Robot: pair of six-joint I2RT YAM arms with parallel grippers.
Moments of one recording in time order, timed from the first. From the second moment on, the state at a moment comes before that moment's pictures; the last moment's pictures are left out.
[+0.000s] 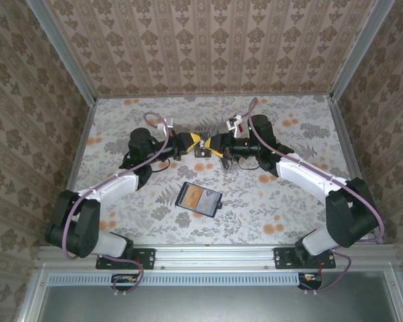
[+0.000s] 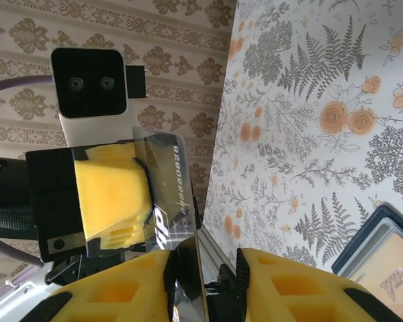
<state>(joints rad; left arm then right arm) -0.44 1.40 0.72 0.64 0.81 -1.32 0.47 1.50 1.01 0.12 -0.74 1.04</state>
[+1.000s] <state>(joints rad) -0.44 1.49 0.67 0.89 0.78 -1.52 0.47 1.50 1.00 0.12 -0.65 1.05</state>
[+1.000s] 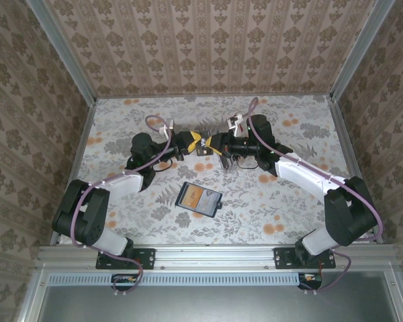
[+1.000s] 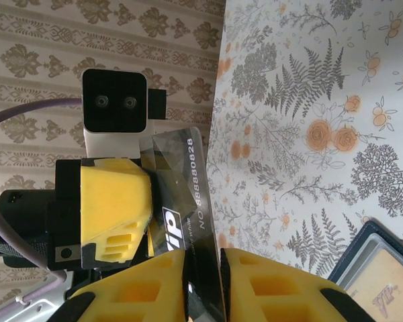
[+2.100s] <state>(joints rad) -0.44 1.51 0.67 0.92 0.76 -1.55 0.46 1.49 0.98 0.11 -0.57 1.08</state>
